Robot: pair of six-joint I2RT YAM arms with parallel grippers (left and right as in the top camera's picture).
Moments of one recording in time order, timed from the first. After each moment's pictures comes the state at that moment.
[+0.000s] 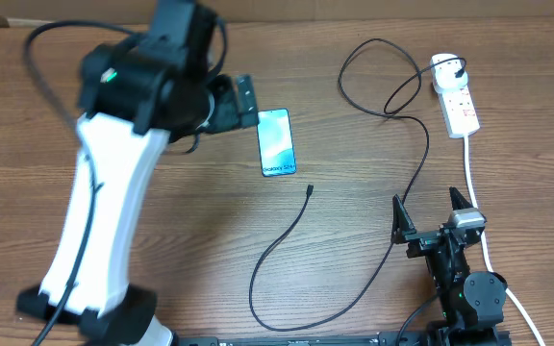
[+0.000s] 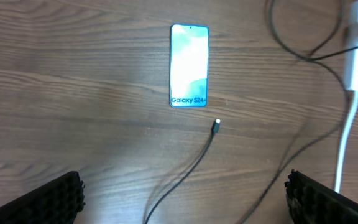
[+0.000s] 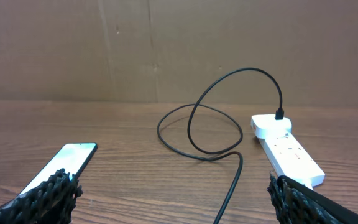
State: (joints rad) left arm -0.36 1.76 2.20 -1.59 0.05 -0.55; right arm 0.09 0.01 0.02 -0.03 -0.06 0.04
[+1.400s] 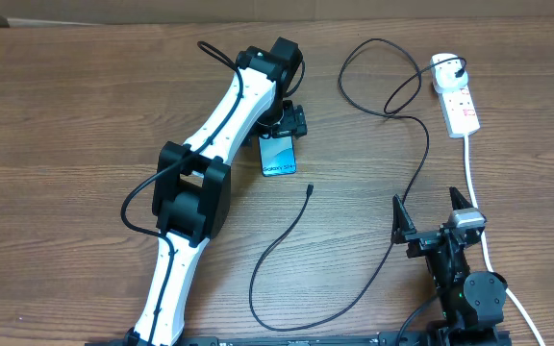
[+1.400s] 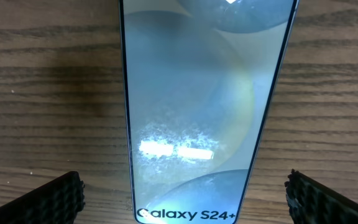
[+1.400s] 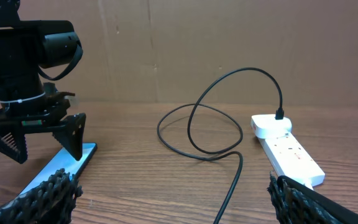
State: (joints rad) left arm -0.44 2.45 2.21 -1.30 0.03 -0.62; right arm 0.09 0.01 0.02 -0.03 -0.06 0.04
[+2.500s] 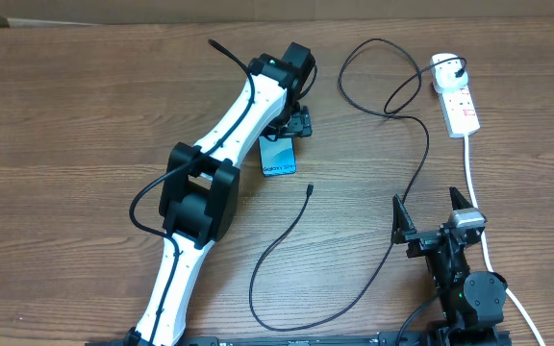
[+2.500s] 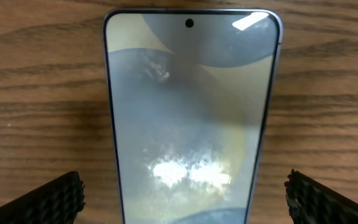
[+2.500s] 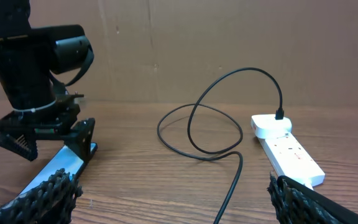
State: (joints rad) left arm -0.48 2.46 2.17 -1.21 -0.09 -0.62; right arm 0.09 0.01 0.02 -0.03 -0.06 0.04
